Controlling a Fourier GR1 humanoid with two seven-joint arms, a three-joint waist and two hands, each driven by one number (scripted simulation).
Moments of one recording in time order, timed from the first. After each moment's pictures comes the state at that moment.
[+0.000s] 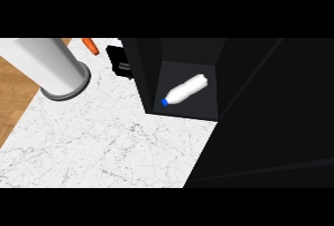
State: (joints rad) left arm 0.58 0.98 -0.06 -1.90 0.99 -0.15 -0.67; right arm -0.08 -0.29 0.52 -2.31 -0.51 0.25 0.45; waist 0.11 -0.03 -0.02
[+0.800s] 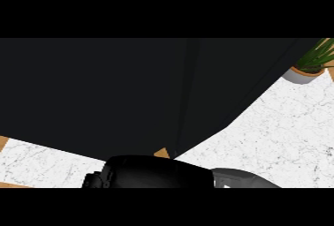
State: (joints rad) left arm 0.69 1.01 0.09 -1.83 1.04 -0.34 -0.72; right arm -0.76 -0.02 0.60 -1.92 -0.71 0.02 0.68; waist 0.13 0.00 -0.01
